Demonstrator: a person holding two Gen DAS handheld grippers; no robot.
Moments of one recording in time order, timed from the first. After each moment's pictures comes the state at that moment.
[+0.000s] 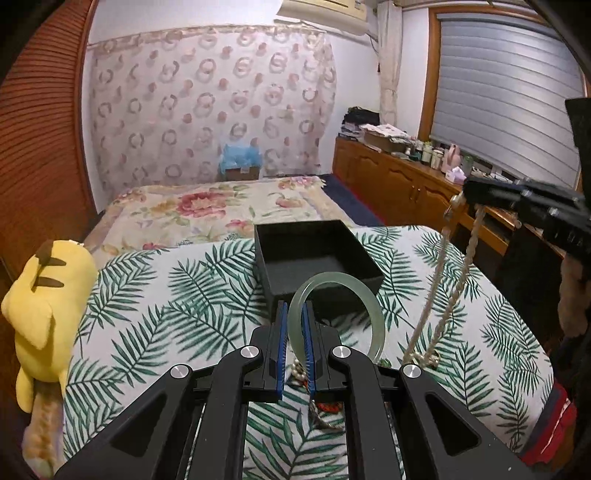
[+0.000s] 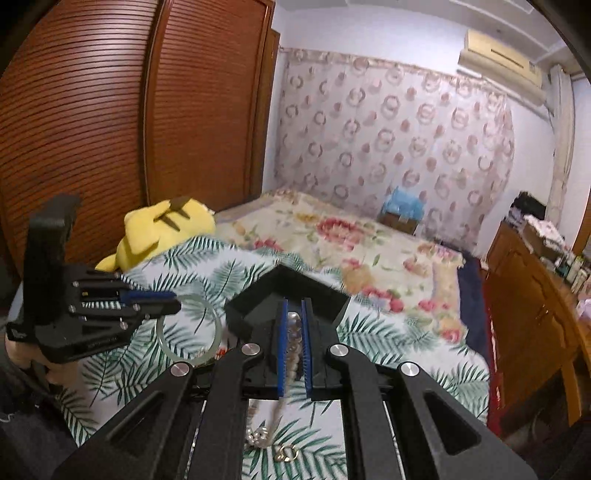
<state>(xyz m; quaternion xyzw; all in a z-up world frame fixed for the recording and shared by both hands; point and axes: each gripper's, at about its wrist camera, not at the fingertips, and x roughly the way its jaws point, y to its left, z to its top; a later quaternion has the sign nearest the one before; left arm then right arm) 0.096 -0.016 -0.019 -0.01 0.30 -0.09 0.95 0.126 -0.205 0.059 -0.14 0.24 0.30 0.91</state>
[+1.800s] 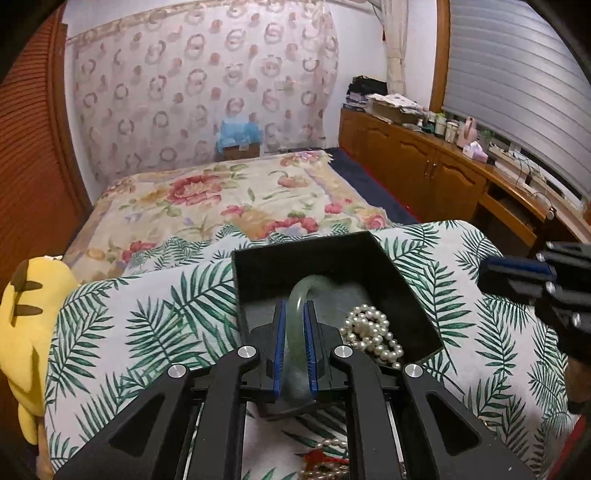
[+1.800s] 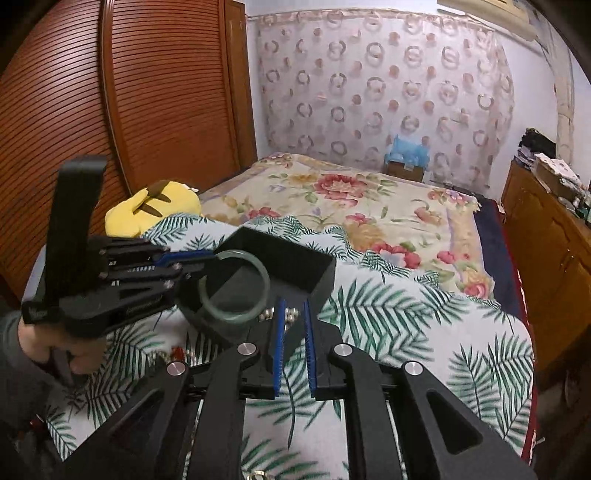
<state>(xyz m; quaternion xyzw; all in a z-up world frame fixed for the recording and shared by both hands) 0.217 -0.047 -0.044 0.02 0.35 -0.08 0.93 0.207 -0.216 -0.022 -0.08 0.34 0.30 0.89</state>
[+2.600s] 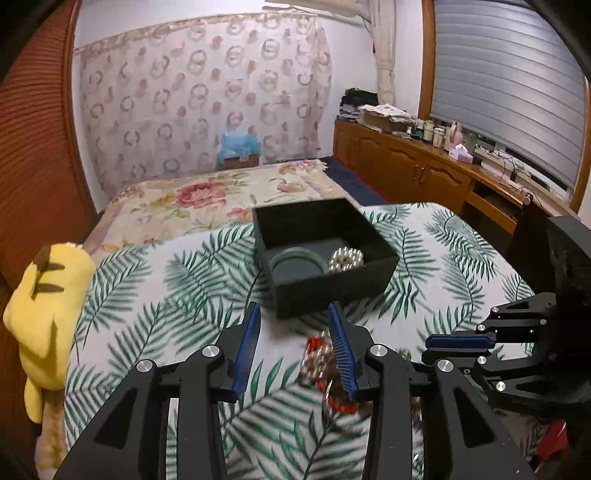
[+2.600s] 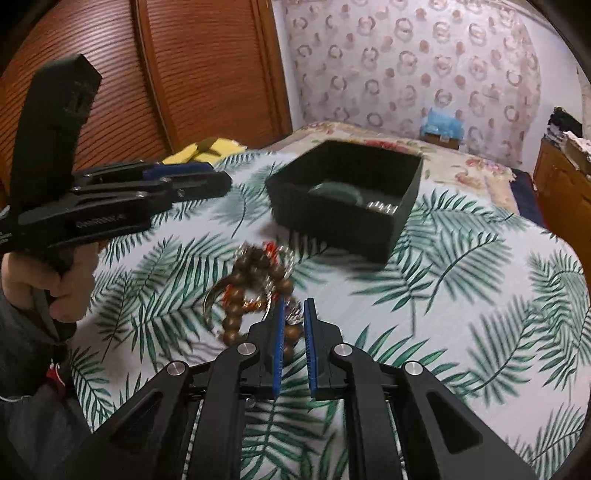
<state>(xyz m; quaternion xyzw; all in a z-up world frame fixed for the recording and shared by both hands) 0.113 -0.019 -0.039 0.02 0.33 -0.09 0.94 0.117 -0.188 -0.083 -0.08 0.39 0.36 0.84</state>
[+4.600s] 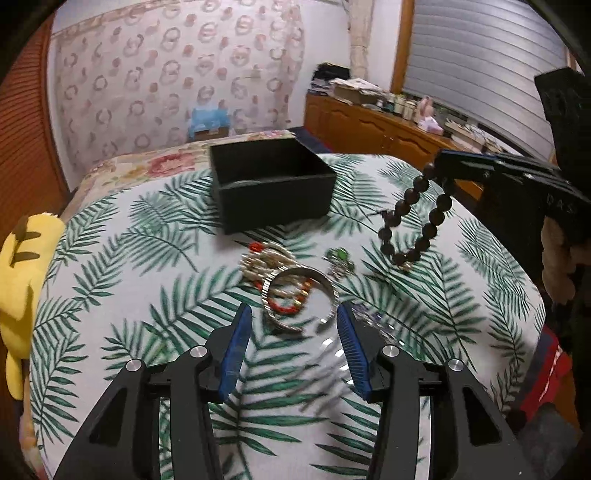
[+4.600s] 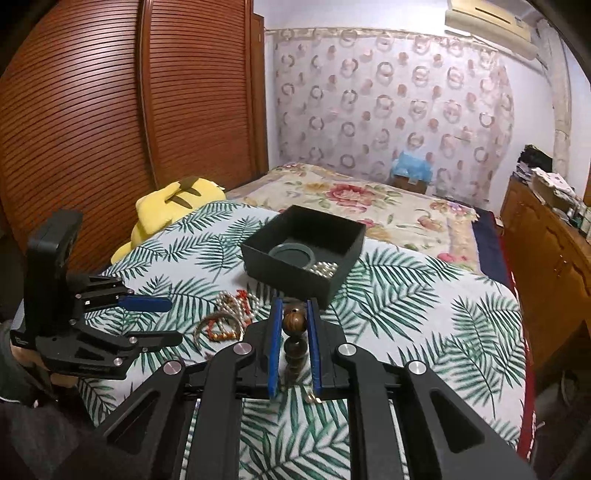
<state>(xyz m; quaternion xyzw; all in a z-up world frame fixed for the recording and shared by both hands) 0.053 -0.044 -0.074 0.02 0.38 -0.15 0.91 0.092 -0.239 -0.006 -0.09 0.31 0.31 0.89</state>
